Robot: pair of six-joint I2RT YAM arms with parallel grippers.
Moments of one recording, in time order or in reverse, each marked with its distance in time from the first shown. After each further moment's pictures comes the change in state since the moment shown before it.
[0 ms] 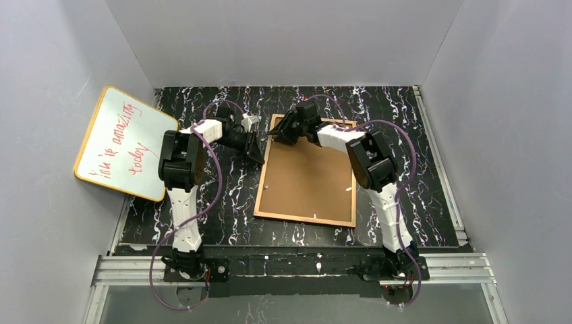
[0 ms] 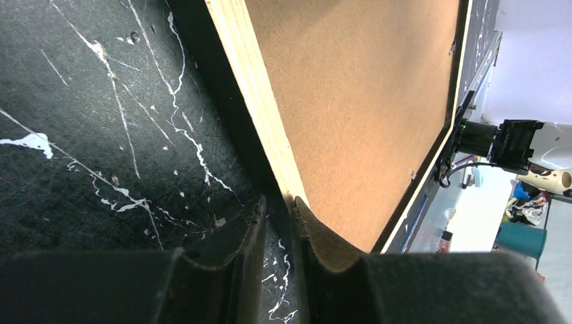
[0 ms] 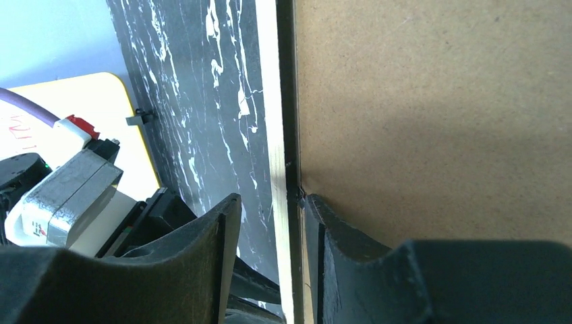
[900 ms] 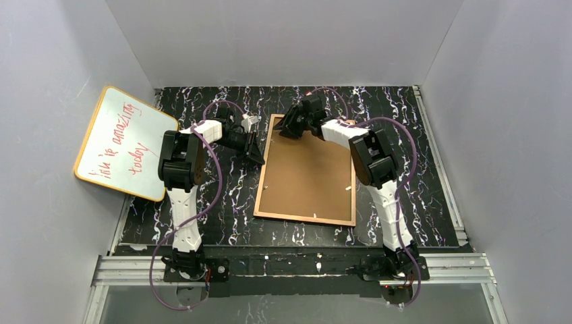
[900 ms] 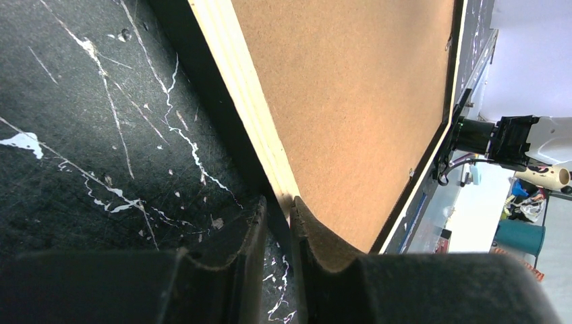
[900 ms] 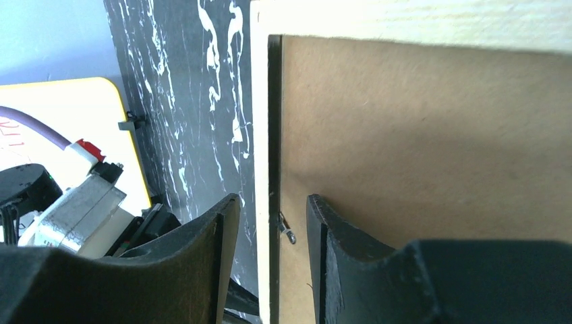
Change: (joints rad) left arm 0.001 -0.003 -0.013 0.008 0.010 0.008; right arm -0.050 0.037 0.082 -0.042 -0.044 -0.091
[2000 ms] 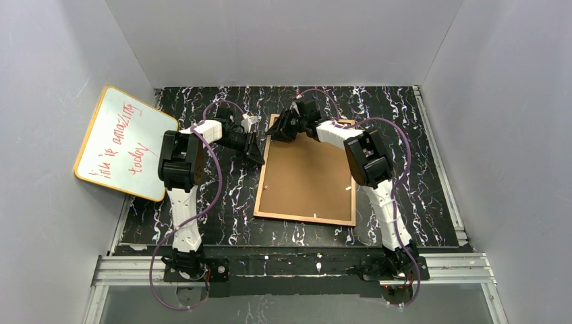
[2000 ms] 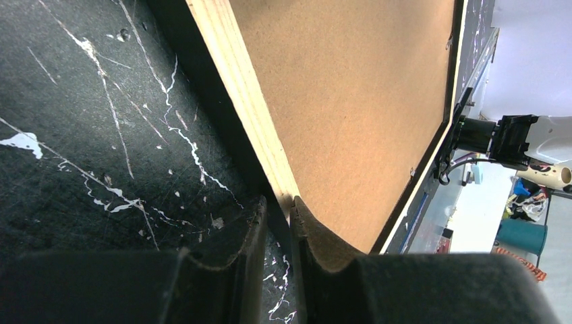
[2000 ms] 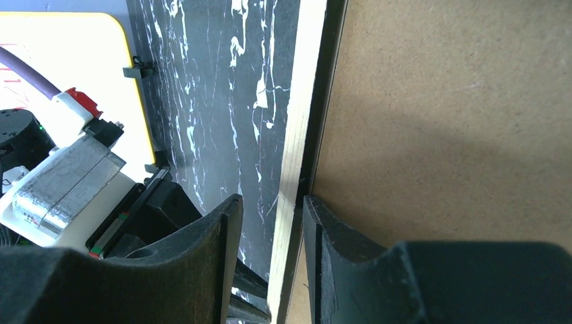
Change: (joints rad) left arm 0.000 -0.001 -0.001 0.000 0.000 0.007; right arm 0.024 0.064 0.077 -0.014 -0.140 -0.049
